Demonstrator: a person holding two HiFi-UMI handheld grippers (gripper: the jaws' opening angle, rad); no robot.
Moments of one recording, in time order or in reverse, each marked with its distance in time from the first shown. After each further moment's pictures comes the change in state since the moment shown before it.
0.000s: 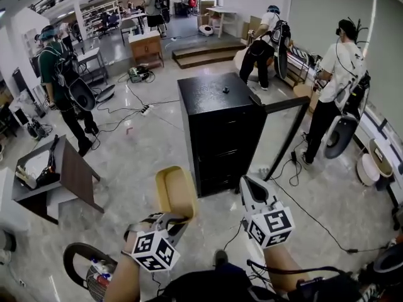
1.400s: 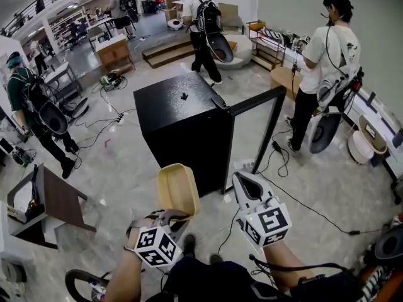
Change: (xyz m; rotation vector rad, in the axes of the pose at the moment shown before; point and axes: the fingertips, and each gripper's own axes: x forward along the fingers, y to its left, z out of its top) left arm 0.141 0.038 0.069 0.093 0.003 -0.160; right arm 0.015 -0.136 -0.010 -0.017 0.002 -0.066
